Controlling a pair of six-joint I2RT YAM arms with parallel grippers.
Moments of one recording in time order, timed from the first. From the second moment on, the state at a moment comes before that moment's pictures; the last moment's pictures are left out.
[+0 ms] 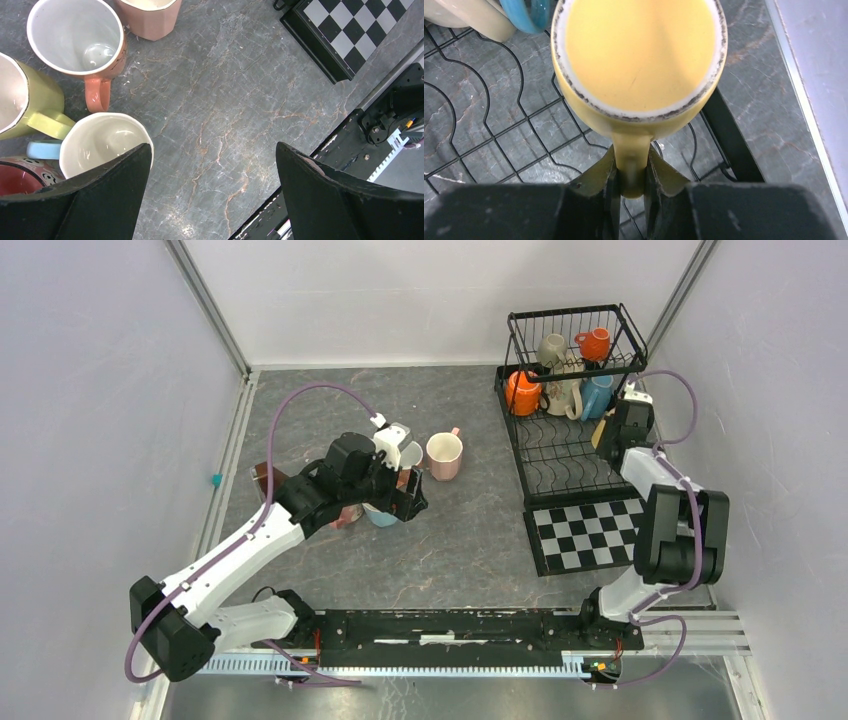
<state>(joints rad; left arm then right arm) -0.70 1.10 1.00 -0.52 0.14 -0.20 -0.16 1.63 0.98 -0.08 0.19 0.12</state>
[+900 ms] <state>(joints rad) -0.70 1.10 1.00 -0.42 0.24 -0.54 -0.09 1.13 0.84 -0.32 0.13 0.26</state>
